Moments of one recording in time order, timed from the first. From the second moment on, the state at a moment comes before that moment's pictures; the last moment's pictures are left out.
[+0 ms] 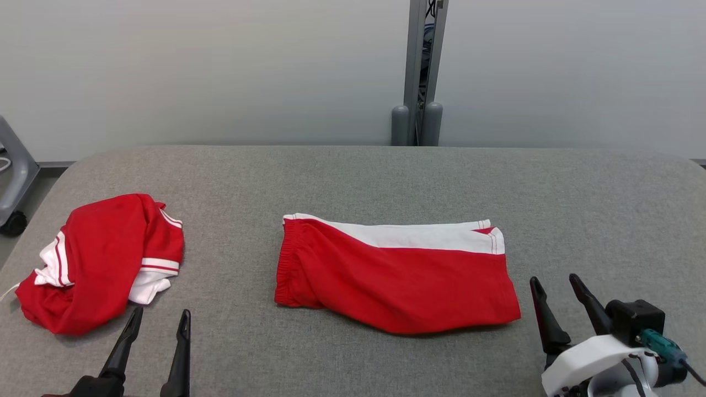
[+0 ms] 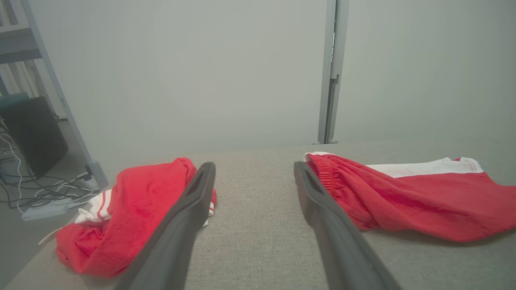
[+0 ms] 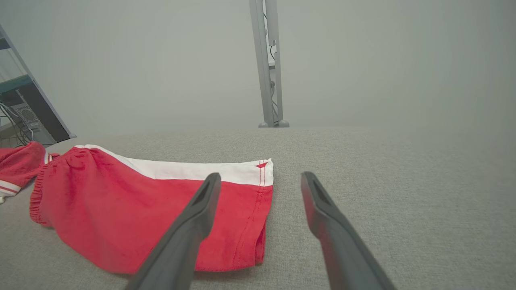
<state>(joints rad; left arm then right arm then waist) 0.17 0.11 0.05 0.07 -0.11 -0.12 -0.26 -0.10 -0.07 0.07 0.41 0.23 0.13 -0.20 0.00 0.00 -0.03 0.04</state>
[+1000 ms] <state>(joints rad) 0.09 0.11 -0.04 0.08 -0.12 -0.13 -0.26 -0.60 -0.12 0.22 1.13 0.33 0.13 -0.10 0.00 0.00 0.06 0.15</state>
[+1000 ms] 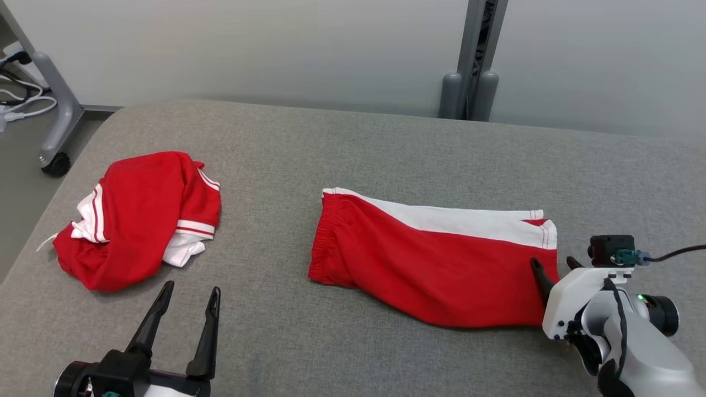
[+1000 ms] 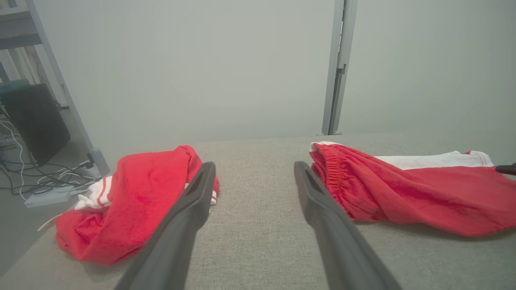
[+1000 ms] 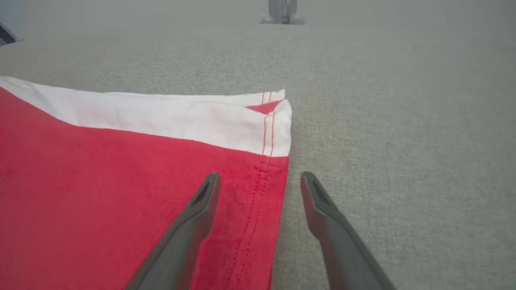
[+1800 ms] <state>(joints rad) 0.03 0.12 -0.05 0.11 -0.14 -0.13 -0.26 -0.74 -0.11 0.27 1.25 0.47 0.13 0.08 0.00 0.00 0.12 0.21</state>
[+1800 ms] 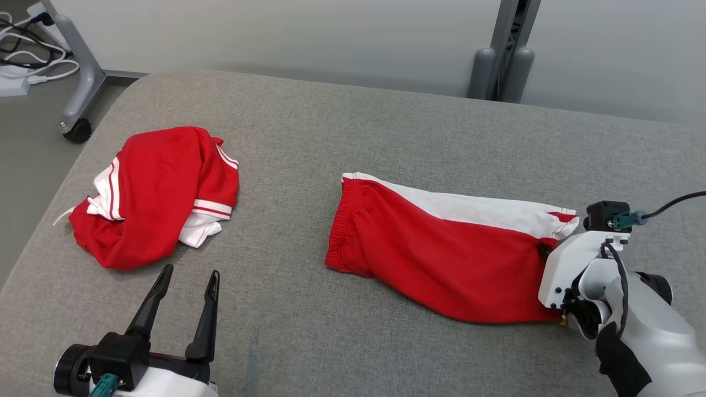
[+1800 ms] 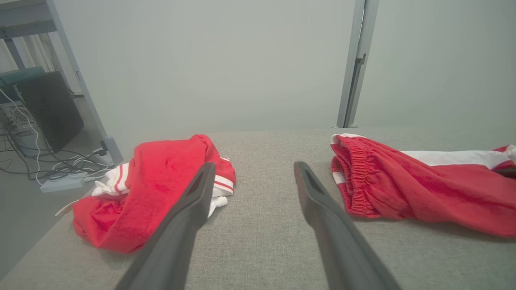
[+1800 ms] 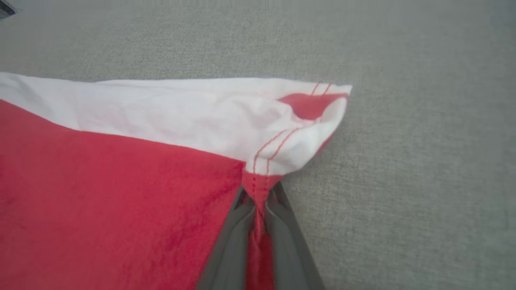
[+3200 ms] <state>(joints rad) 0.03 0.09 -0.11 0.13 -0.14 -0.13 -0.26 -0.71 -0.20 0.59 0.73 1.19 0.13 0.29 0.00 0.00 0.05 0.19</state>
